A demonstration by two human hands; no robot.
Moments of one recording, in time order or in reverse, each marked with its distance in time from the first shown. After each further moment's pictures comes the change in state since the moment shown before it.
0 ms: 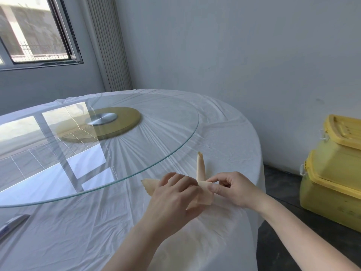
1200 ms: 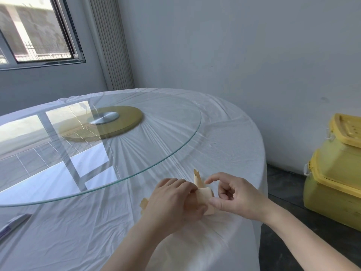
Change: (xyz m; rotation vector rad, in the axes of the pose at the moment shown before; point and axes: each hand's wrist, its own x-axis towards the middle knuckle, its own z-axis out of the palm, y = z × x) left_hand 0.000 0.001 -0.003 -0.088 -0.196 -0.260; right_hand -0.015 -0.007 0.003 -0.022 -0.053 -0.098
